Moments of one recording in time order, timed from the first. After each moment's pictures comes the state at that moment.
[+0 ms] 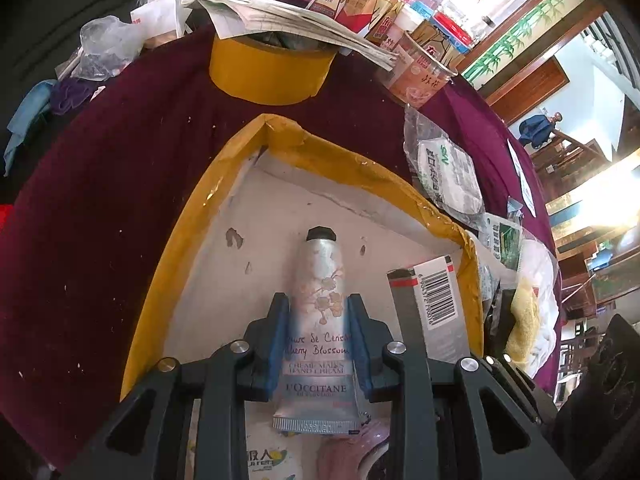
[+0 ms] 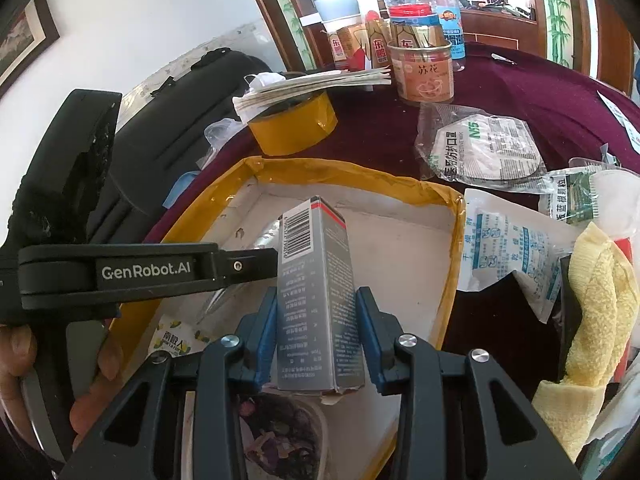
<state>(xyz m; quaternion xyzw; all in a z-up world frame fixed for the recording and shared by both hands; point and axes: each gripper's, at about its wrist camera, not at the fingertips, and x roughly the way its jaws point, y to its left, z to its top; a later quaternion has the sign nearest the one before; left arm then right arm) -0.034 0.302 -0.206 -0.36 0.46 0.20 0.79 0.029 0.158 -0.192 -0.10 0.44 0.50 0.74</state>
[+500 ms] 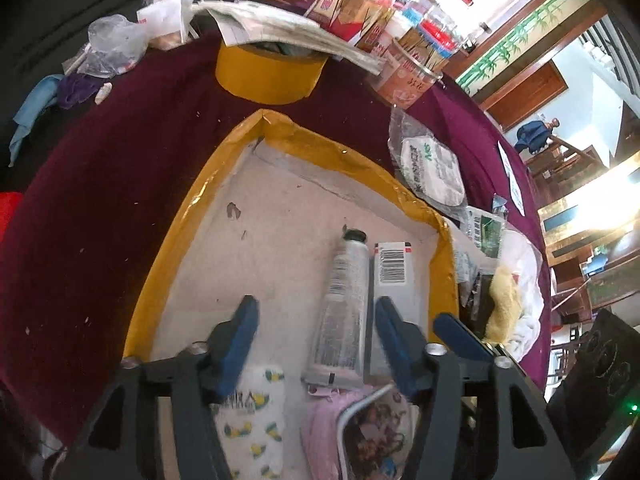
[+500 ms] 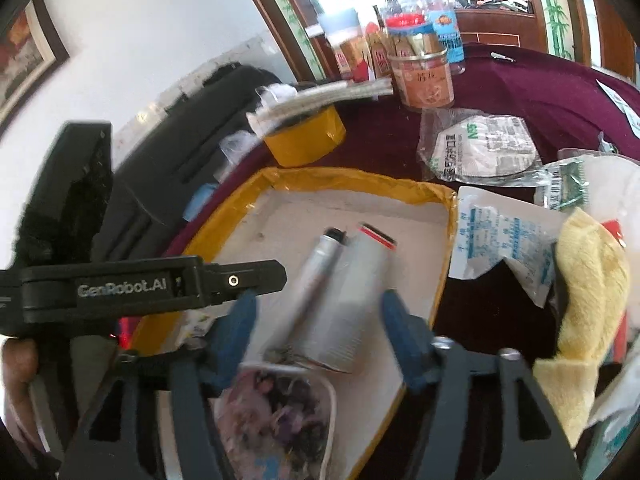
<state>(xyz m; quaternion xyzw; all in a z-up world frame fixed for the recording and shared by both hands) -0.055 0.281 -0.184 -0.37 0.44 0.20 0.79 0.027 0.132 -0.178 -0.05 0.44 0.53 0.73</state>
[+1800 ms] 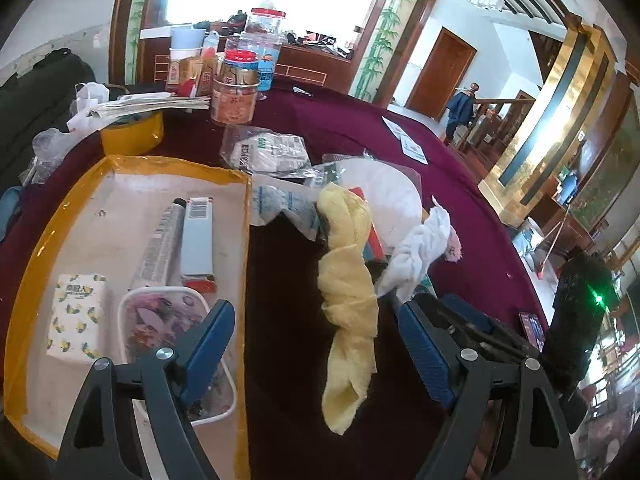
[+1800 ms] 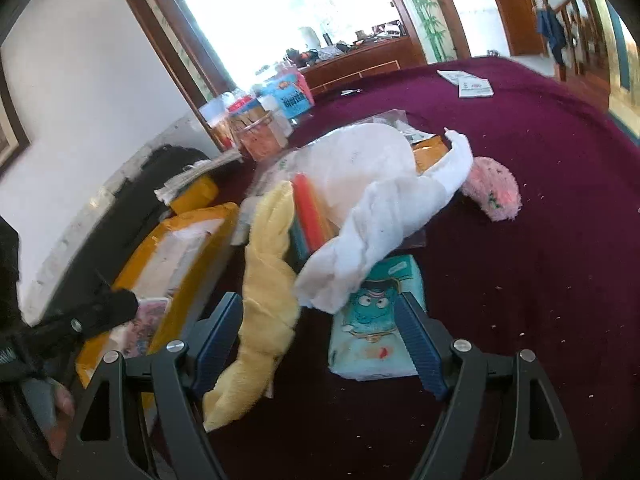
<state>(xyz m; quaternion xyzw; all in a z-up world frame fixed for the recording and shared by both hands) -0.052 0.097 -0.145 -0.22 0.37 0.13 0.89 0.068 -0.078 -0.190 0.06 0.39 0.42 0.82</state>
